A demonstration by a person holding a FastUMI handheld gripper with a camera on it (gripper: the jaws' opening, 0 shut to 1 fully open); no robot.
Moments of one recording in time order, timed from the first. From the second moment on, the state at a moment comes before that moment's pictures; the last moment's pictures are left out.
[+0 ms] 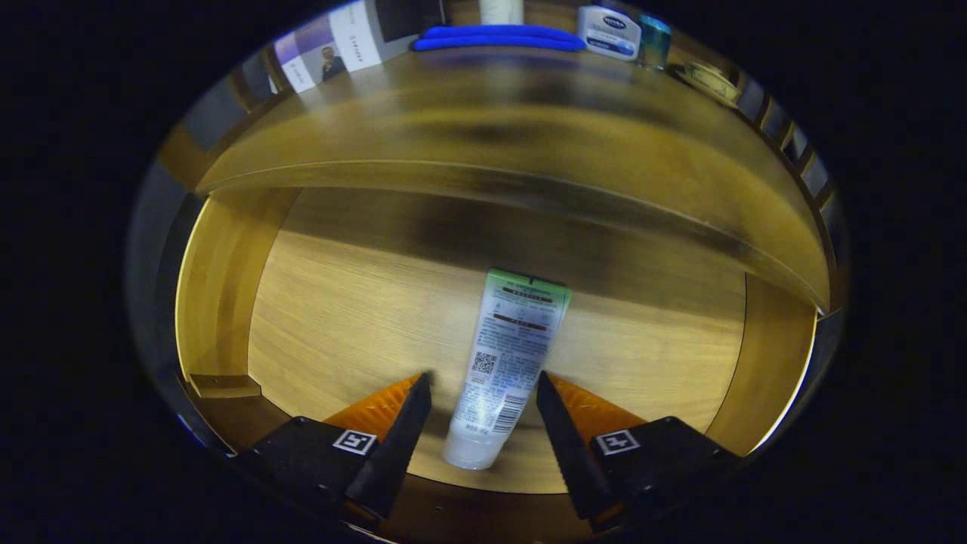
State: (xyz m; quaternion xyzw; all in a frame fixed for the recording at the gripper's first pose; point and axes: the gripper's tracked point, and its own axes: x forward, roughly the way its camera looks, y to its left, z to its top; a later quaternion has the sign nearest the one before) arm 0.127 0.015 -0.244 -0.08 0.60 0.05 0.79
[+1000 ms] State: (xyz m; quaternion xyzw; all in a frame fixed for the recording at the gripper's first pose) arm 0.151 0.026 -0.216 -0.07 0.55 0.15 0.82
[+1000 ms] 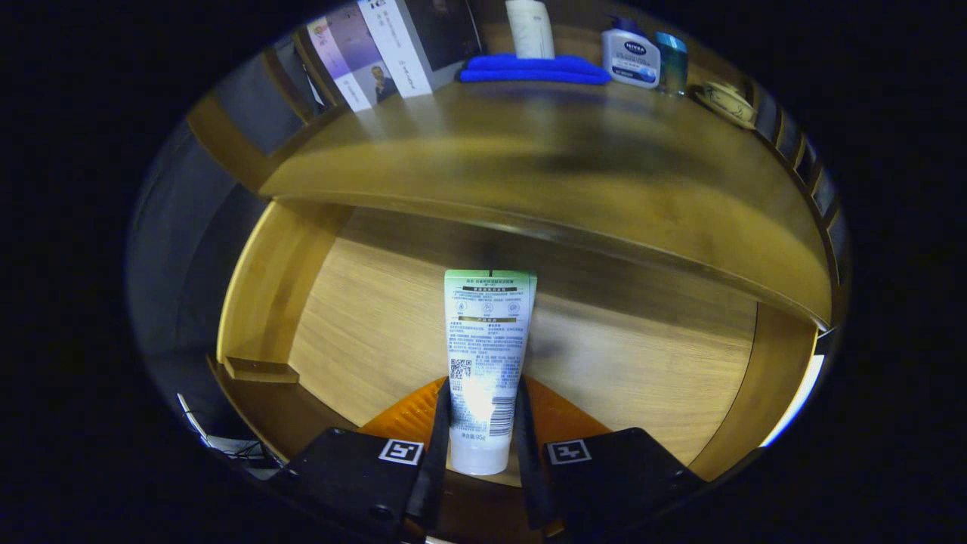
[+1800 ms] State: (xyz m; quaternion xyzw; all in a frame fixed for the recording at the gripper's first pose) arm 0.129 0.041 -0.140 -0.01 0.47 0.23 0.85
